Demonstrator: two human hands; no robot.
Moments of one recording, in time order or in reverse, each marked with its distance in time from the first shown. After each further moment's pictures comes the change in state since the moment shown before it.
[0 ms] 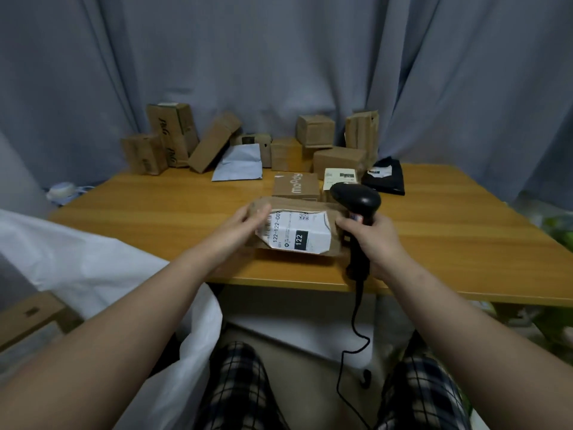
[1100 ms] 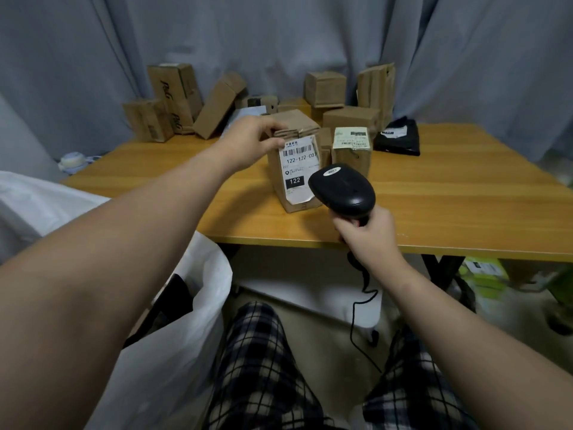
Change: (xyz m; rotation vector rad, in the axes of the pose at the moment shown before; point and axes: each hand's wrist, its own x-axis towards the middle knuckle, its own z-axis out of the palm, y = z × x) left_hand 0.048 0.052 -0.016 0.792 0.187 0.477; right_hand -0.035 0.056 0.007 -0.310 -0.007 -0.407
